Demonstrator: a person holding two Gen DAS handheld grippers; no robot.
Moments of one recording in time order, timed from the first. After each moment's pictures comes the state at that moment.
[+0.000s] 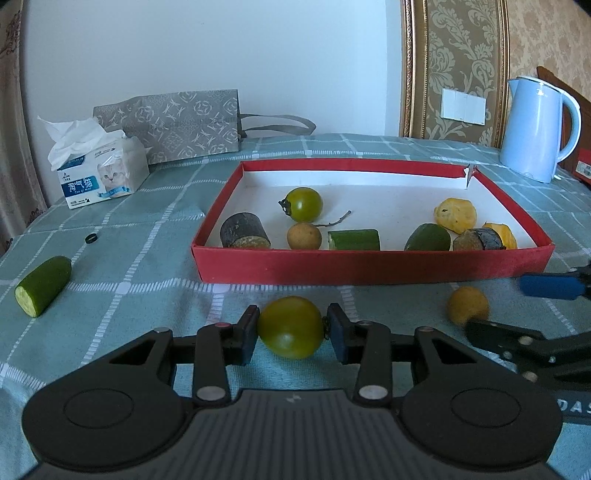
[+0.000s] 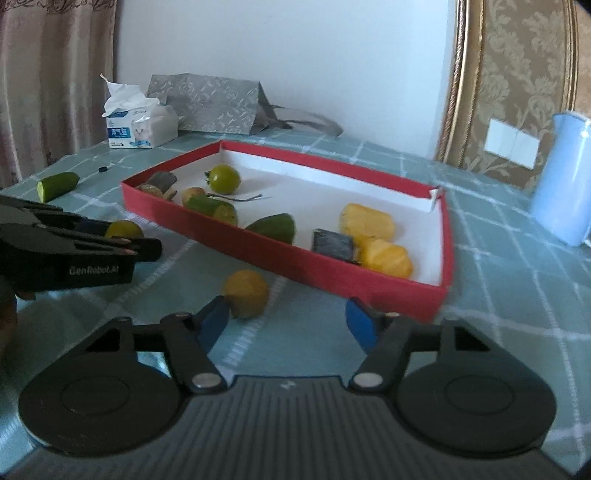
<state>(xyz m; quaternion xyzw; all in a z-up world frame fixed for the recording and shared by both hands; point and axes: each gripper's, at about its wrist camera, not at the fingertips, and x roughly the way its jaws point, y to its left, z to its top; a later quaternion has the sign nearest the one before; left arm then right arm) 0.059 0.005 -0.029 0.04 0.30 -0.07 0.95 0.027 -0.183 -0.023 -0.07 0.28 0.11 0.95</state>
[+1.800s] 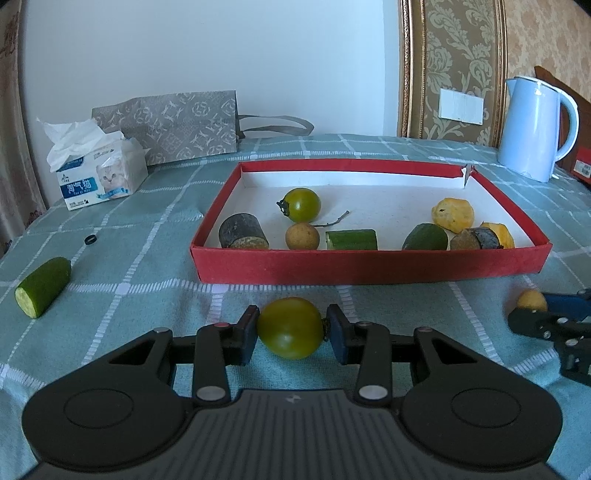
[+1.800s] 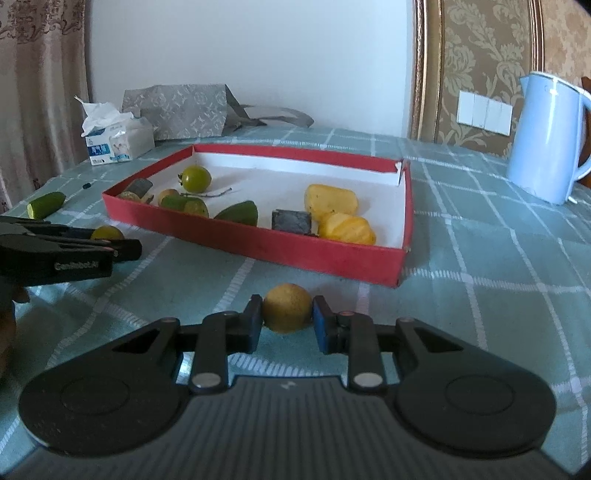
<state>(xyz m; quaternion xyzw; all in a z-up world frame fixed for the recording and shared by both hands) 0.058 0.005 -0.029 0.04 0.30 -0.08 0.95 0.012 -0.213 -0.026 -0.02 0.29 0.08 0.95</state>
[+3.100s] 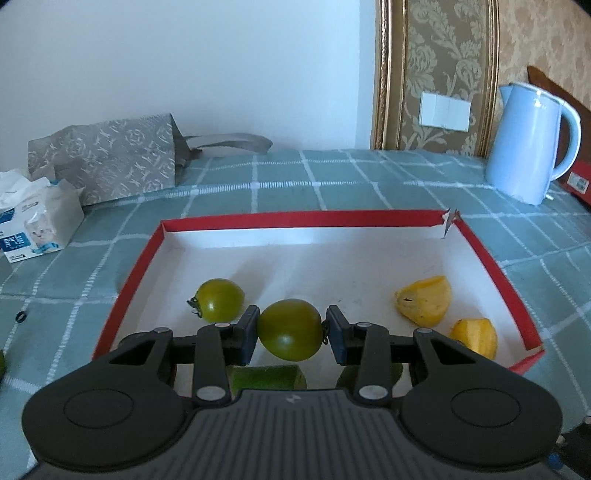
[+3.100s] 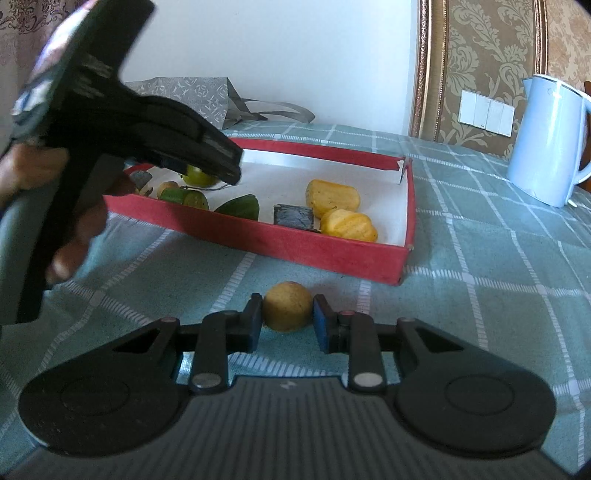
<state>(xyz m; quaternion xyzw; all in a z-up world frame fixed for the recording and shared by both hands) 0.146 -0.063 0.003 0.05 0.31 -0.11 0.94 0.011 -0.210 -0.027 -0.03 0.30 0.08 0.95</state>
